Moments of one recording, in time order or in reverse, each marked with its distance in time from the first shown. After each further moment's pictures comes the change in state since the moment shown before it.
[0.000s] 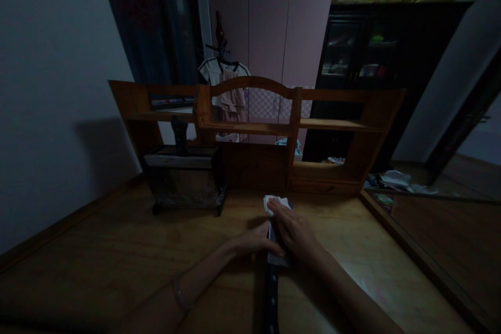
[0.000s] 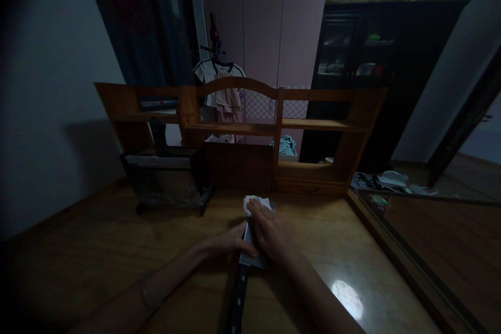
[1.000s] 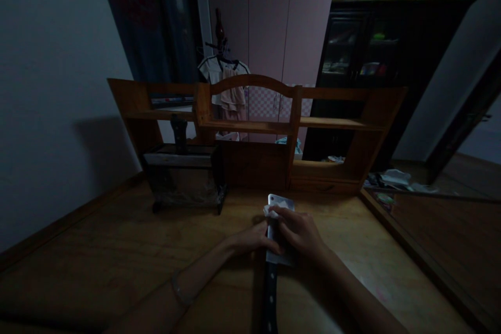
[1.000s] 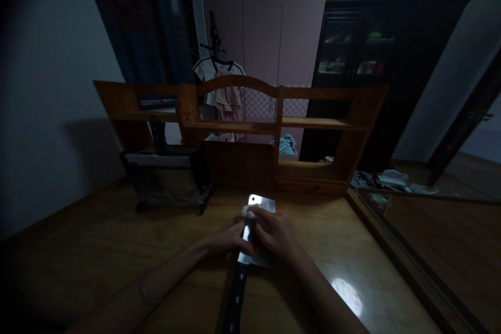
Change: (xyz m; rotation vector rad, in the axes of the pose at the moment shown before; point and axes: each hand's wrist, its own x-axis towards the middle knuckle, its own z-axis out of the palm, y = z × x) left_hand -0.005 0.007 0.002 -0.016 -0.034 -0.050; right_hand -0.007 -0.003 -0.015 0.098 0.006 0.146
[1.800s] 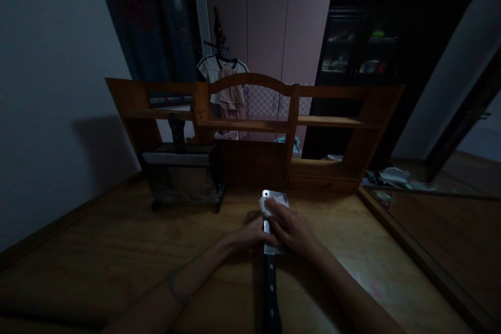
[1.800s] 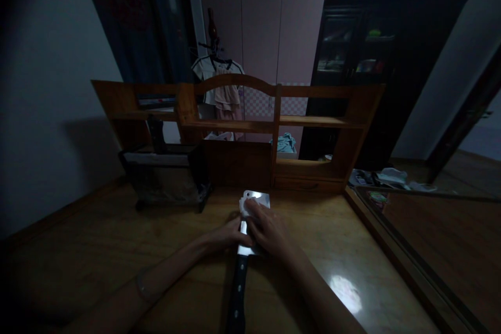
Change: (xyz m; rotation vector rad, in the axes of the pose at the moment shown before) left_hand 0.000 -0.002 0.002 -0.051 0.104 0.037; right_hand 0.004 0.001 0.010 -0.061 -0.027 -0.102
